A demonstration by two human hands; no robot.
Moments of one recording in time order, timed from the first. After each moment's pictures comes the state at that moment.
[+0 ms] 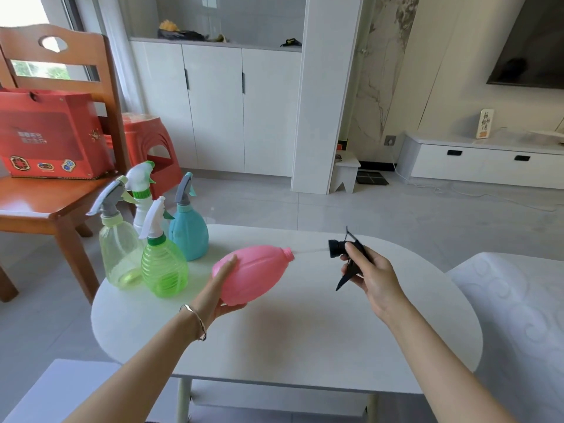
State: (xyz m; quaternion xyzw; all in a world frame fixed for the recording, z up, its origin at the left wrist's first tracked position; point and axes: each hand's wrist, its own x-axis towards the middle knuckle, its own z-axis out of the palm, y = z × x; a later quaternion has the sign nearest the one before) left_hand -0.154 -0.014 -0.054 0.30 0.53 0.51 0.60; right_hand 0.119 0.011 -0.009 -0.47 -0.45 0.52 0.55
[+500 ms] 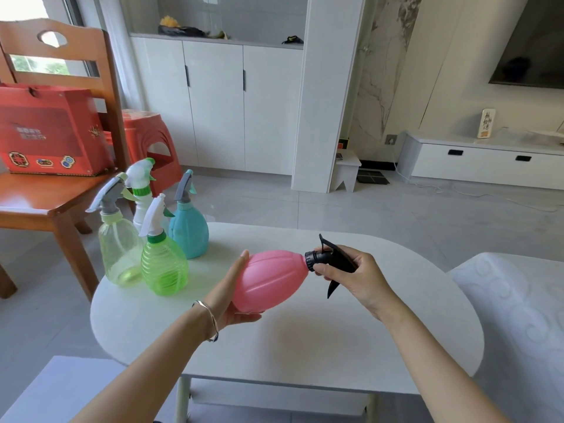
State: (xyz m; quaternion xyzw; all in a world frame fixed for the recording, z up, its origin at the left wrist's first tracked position) left_hand -0.136 -0.018 -0.042 0.31 0.54 0.43 0.66; right_hand 0.101 0.000 0.002 -0.42 -0.61 0.49 0.46
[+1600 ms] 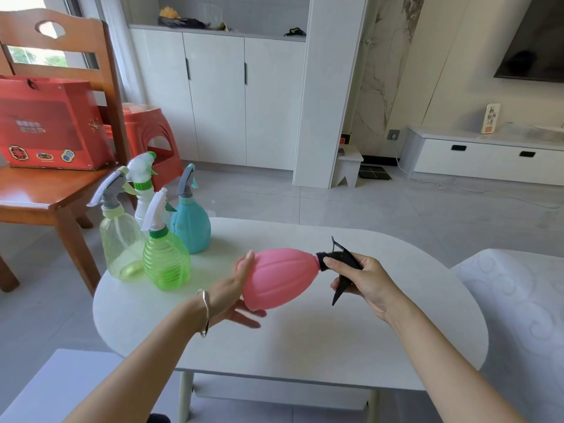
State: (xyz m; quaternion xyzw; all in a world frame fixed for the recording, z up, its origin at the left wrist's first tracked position) left_hand -0.141 -0.022 -0.030 0.47 0.50 0.33 0.65; right_hand 0.109 0.004 -0.008 -0.50 -0.51 0.56 0.42
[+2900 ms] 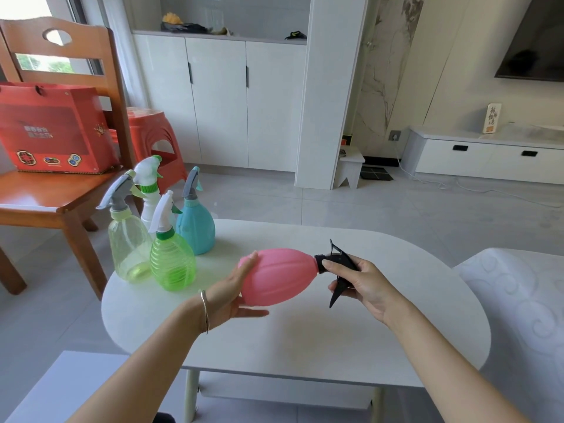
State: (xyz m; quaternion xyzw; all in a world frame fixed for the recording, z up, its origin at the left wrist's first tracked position) left_hand -0.152 -0.023 -0.034 0.38 0.46 0.38 0.71; right_hand 0.102 -0.001 -0.009 -0.49 -0.49 0.60 0.40
